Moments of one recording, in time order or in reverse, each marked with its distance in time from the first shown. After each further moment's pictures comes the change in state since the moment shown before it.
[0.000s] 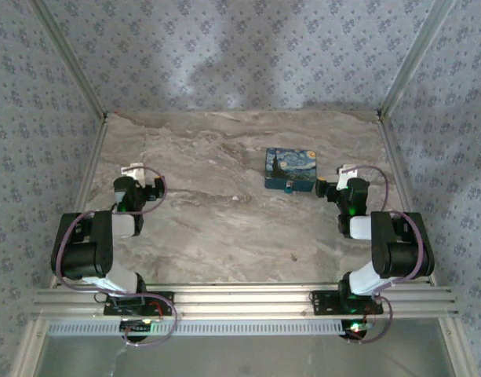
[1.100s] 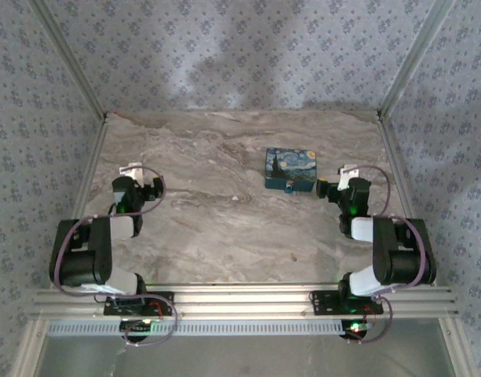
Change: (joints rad) left arm 0.000 -0.088 -0.004 -0.070 -0.019 -0.008; right arm -0.007 -0.080 0.007 -0.103 -0.005 0.000
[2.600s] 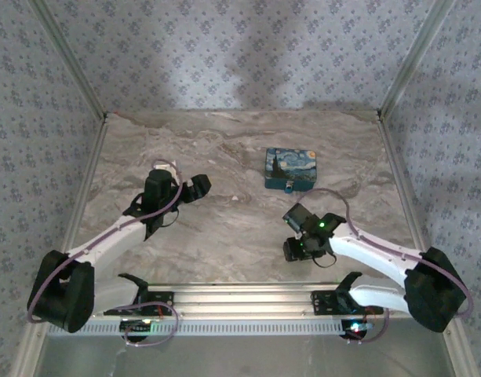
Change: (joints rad) left arm -0.460 -0.254 0.172 -0.550 0.141 -0.673; right arm 0.812 -0.281 0.229 -1.472 0.012 0.574
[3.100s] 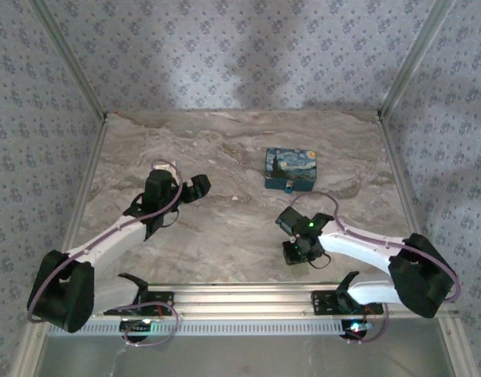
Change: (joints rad) left arm -0.002 0.000 0.000 -0.008 -0.018 0.000; right arm 0.041 0.109 0.000 0.037 0.000 0.011
